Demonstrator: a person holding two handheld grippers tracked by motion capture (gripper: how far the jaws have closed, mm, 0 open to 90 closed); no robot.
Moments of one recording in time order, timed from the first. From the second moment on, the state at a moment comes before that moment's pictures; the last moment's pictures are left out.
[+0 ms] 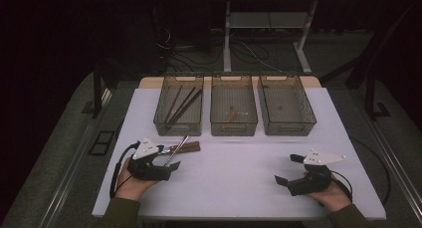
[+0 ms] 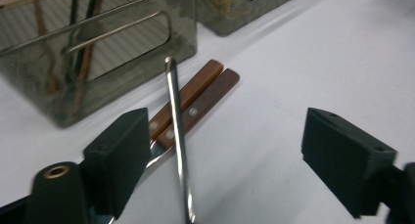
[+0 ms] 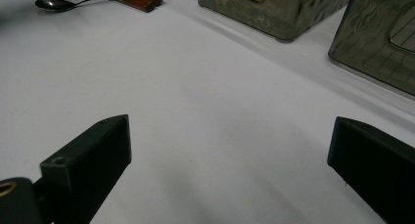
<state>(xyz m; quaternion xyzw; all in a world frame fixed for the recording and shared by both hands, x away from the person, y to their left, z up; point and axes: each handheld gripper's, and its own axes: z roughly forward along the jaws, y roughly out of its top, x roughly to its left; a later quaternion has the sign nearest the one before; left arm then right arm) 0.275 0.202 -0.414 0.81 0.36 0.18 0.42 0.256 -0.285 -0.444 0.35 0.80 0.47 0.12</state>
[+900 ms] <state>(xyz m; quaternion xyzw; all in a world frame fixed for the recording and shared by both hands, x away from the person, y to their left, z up) 0.265 0.242 -0.443 0.81 0.43 0.11 0.38 0.257 -0.281 -0.447 0.35 0.81 0.46 0.12</state>
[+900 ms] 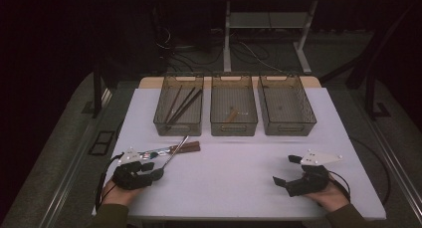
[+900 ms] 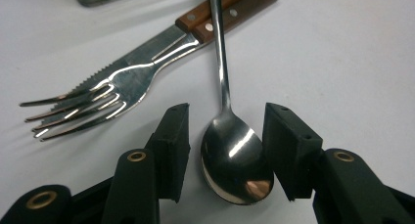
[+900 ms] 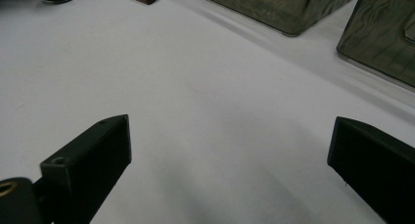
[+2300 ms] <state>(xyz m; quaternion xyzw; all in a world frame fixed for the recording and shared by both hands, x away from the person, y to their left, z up) 0.261 0.218 -0.434 0.85 0.38 0.14 0.34 0.257 -0.280 -0.447 0.34 0.81 0.46 0.12</state>
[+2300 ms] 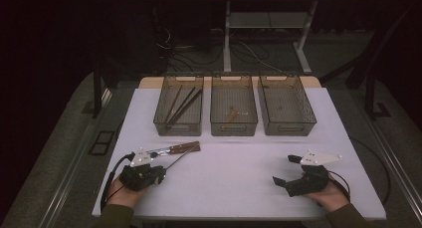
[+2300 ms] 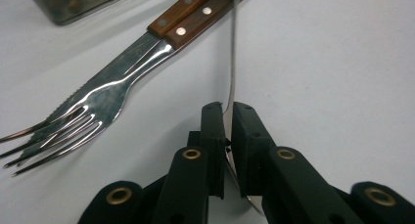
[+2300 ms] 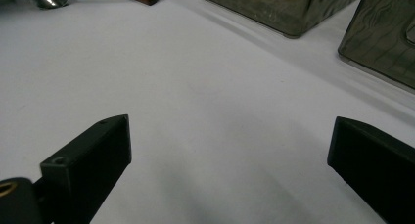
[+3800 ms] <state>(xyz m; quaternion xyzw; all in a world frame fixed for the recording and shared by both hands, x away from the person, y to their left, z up) 0.267 0.204 -0.413 0.85 0.34 0.14 0.38 0.258 -0.279 -0.447 0.34 0.81 0.46 0.12</state>
